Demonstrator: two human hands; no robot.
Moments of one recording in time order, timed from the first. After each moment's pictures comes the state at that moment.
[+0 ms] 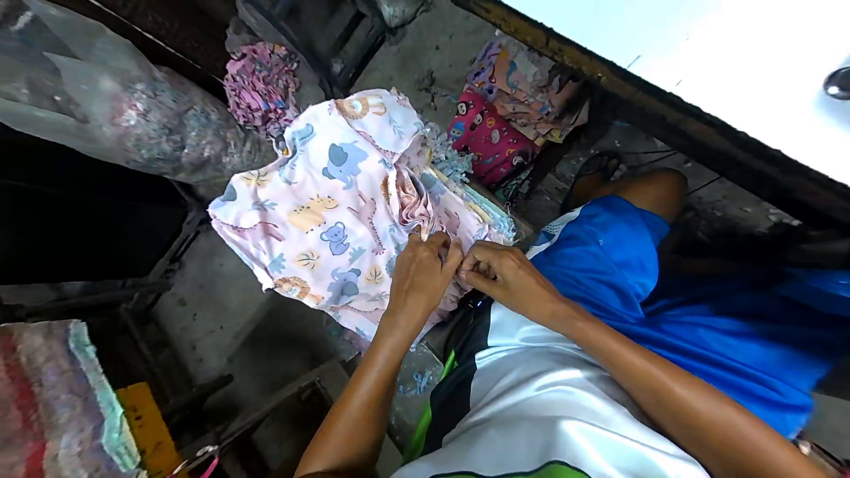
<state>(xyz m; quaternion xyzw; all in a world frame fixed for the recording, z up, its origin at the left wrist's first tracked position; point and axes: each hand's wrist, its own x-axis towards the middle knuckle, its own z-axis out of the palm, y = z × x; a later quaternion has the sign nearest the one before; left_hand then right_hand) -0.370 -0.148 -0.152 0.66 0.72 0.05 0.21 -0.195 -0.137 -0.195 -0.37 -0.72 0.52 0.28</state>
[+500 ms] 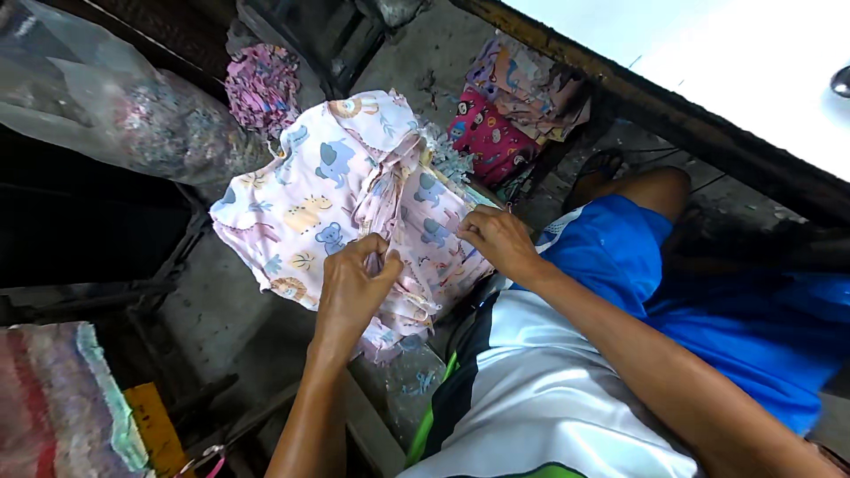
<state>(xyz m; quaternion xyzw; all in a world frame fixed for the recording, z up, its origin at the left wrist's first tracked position) -0.426 -0.163 -0.097 0.65 0.72 0.15 0.17 -0.218 -0.091 -0.227 -0.45 -0.78 0.35 0.27</state>
